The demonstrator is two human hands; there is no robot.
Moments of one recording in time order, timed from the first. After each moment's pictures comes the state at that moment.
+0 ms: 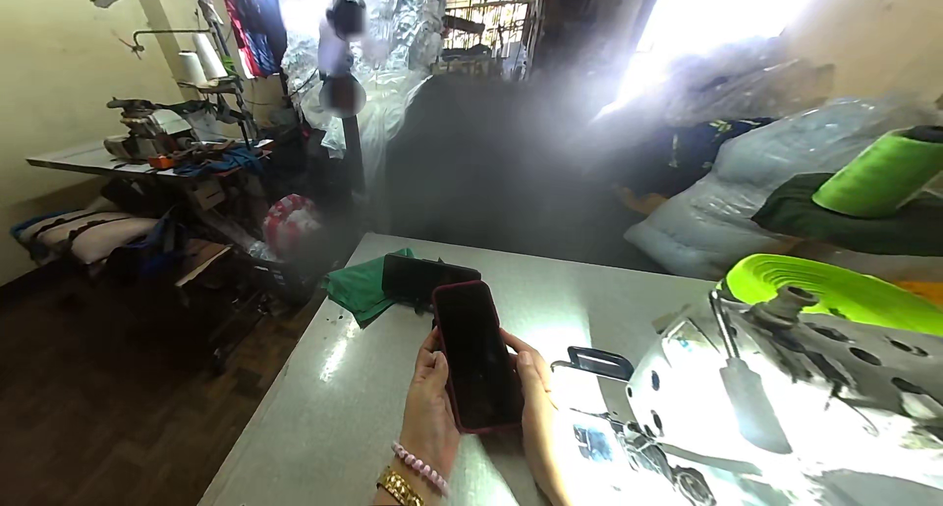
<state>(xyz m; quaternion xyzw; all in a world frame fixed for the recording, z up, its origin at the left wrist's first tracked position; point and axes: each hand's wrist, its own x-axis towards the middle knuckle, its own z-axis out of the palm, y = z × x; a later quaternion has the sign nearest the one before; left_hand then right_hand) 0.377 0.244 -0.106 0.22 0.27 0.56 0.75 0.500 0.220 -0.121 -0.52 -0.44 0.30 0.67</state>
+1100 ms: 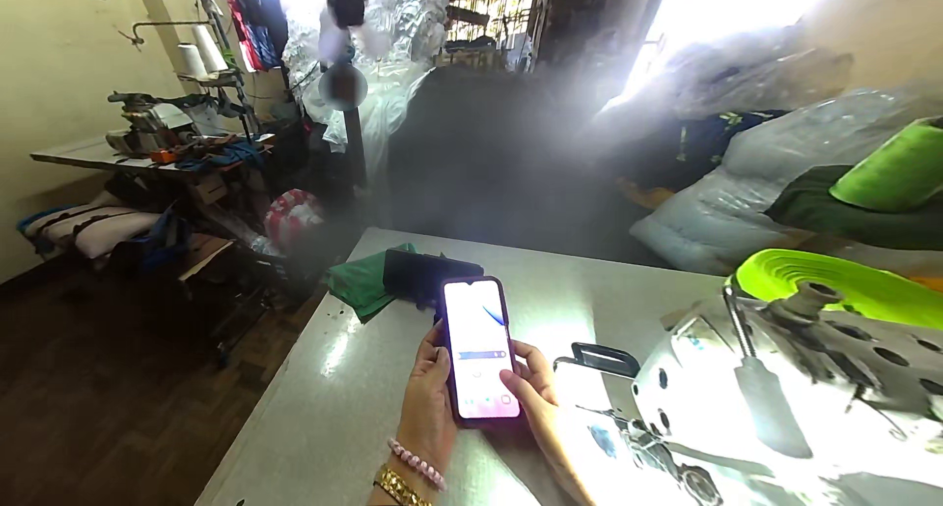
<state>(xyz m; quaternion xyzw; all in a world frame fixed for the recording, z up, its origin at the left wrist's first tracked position) 0.373 0.246 -0.102 0.25 0.25 0.56 0.75 0.514 0.210 -0.109 -0.48 -0.45 0.45 0.61</state>
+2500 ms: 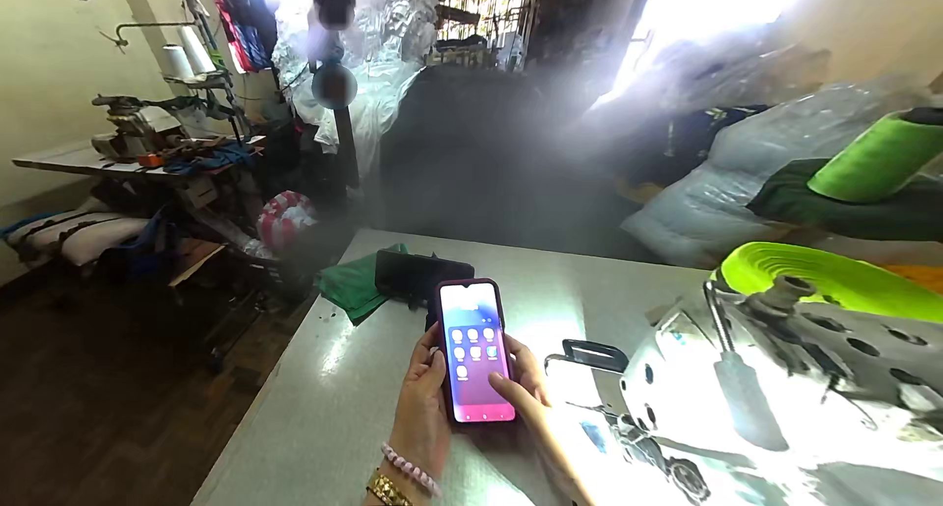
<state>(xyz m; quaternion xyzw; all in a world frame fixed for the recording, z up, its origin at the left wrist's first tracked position) 0.373 0.244 -0.104 0.26 0.25 0.55 0.75 0.518 0.207 -0.103 -0.47 -0.47 0.47 0.58</state>
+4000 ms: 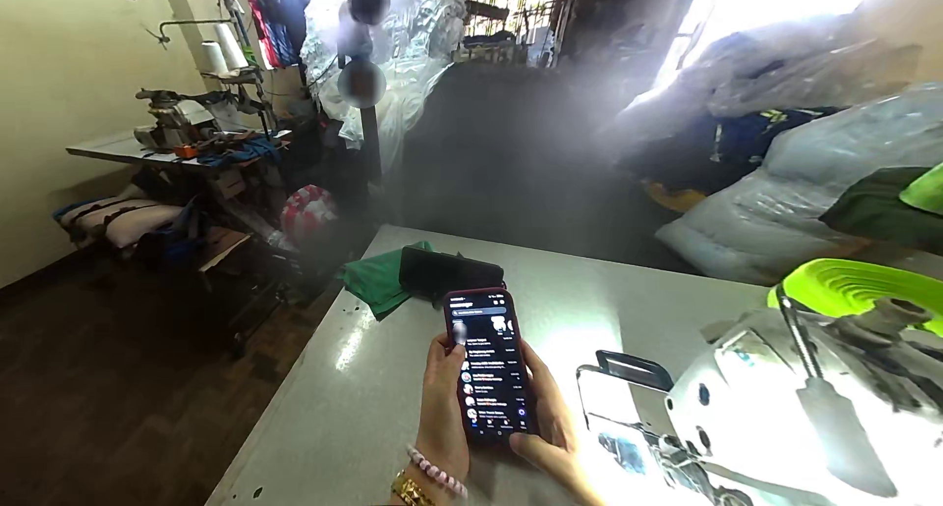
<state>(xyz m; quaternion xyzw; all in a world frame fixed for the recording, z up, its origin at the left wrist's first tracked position) 0.370 0.241 -0.100 0.32 0.32 0.57 0.68 0.518 0.202 -0.120 -0.36 -0.61 0.47 0.53</state>
